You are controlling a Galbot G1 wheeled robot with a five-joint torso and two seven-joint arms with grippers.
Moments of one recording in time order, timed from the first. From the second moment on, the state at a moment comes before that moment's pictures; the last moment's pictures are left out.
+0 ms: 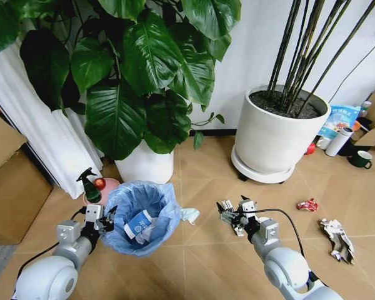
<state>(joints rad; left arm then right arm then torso) 1.55 -1.09 -0.65 -2.17 -0.48 0.55 -0.01 -1.38 1.09 0.26 1.94 0.36 -0.22 0.09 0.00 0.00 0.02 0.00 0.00</state>
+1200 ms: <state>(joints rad) 1.55 -1.10 -0.70 -2.20 -0.49 0.55 -0.03 -0.81 1.21 -0.19 1.10 0.19 -0.08 -0.33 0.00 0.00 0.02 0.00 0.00</state>
